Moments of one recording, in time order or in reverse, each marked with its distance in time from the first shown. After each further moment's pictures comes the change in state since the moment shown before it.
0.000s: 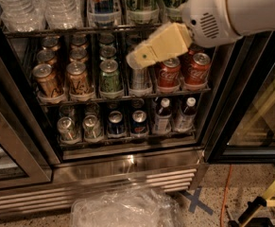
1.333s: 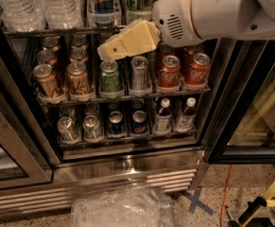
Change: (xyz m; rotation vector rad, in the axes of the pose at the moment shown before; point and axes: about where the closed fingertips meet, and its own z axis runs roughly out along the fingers) arm -0.034 0.017 0.043 -0.037 -0.135 0.022
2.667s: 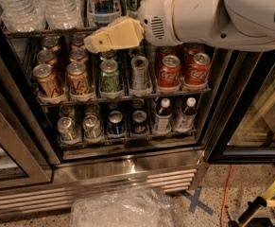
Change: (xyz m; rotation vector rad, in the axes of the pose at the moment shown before) arm -0.016 -0.006 0.036 -0.022 -0.124 0.041
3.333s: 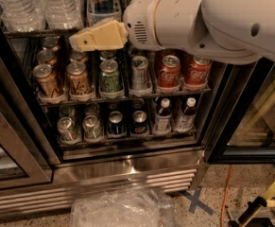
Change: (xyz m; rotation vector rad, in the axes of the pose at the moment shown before) arm -0.008 0.009 0.019 0.038 -0.068 0.002
